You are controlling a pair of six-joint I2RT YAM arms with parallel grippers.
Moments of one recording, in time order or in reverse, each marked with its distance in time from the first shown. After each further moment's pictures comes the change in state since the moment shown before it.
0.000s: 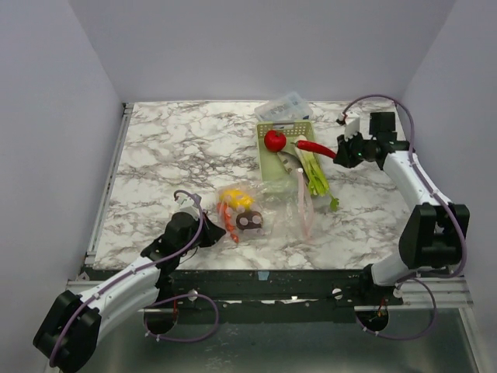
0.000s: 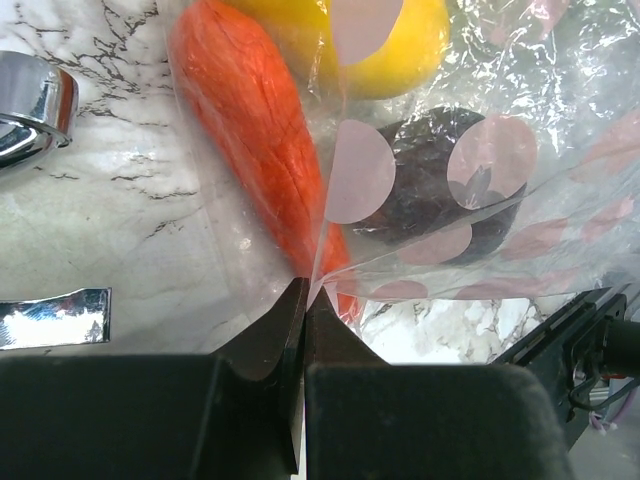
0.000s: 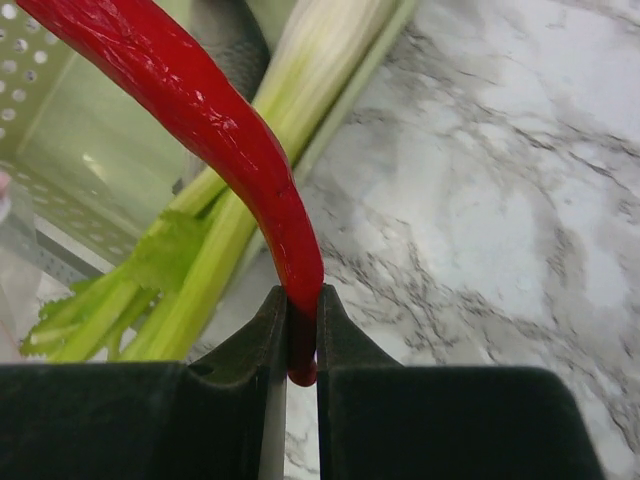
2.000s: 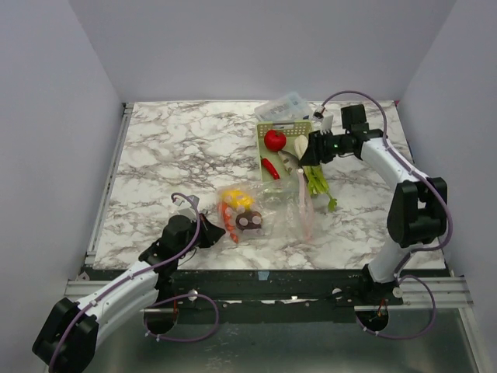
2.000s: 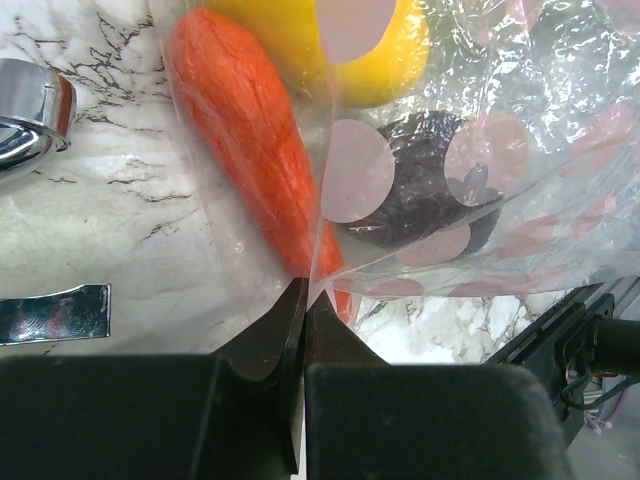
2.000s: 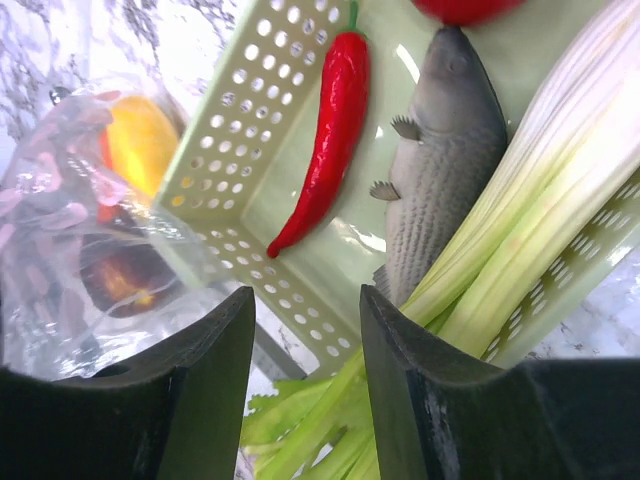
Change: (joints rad) left arm 0.005 -0.069 -0.040 0.024 0.012 0.000; right arm 0.164 0.295 0.190 -0.023 -0.256 0.346
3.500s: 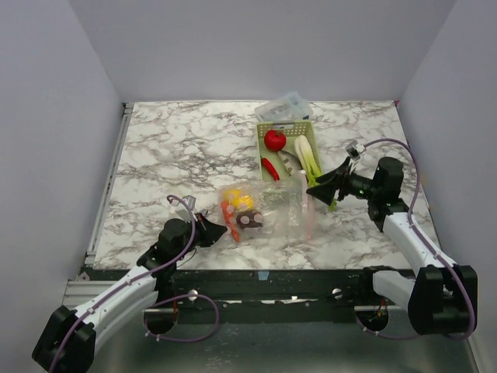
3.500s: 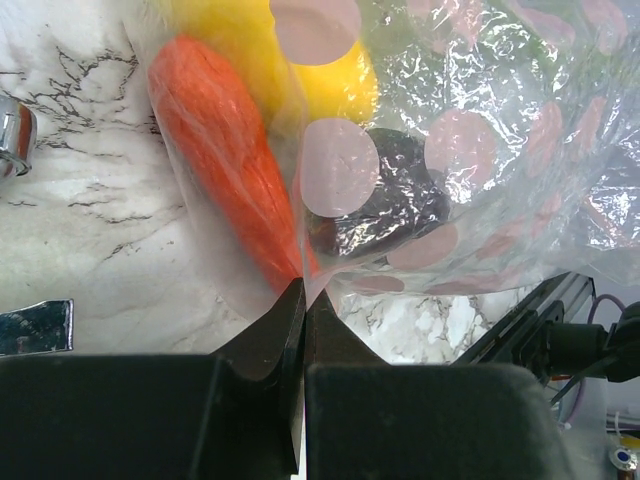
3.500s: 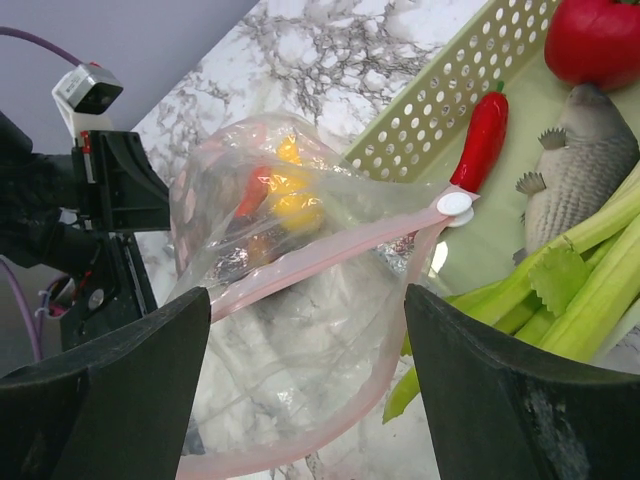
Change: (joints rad) left arm 0.000 -0.073 -0.041 0.074 0.014 -0.046; right arm -0.117 -0.686 -0.818 0.786 -0.277 0.332
